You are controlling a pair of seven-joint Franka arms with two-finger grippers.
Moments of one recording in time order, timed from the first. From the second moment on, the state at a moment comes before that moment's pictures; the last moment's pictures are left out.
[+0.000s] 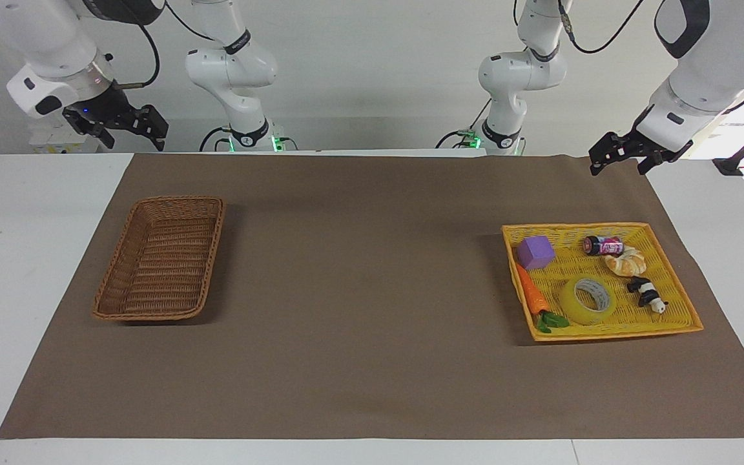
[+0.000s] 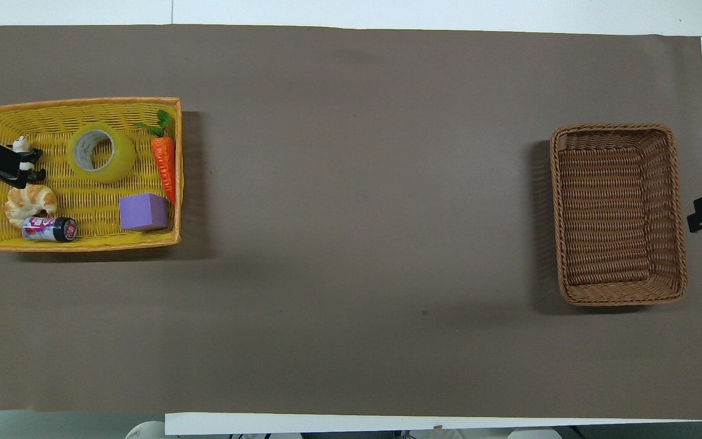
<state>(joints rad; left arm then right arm) 0.00 0.04 -0.10 -1.49 0.02 1.36 0.00 0.00 -0.08 -0.10 -1.61 -0.06 1.33 -0.06</state>
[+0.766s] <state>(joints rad) 0.06 0.12 -0.08 -1.66 0.06 1.76 0.01 0.00 -0.08 -0.10 -1.61 -0.06 1.33 -0.06</state>
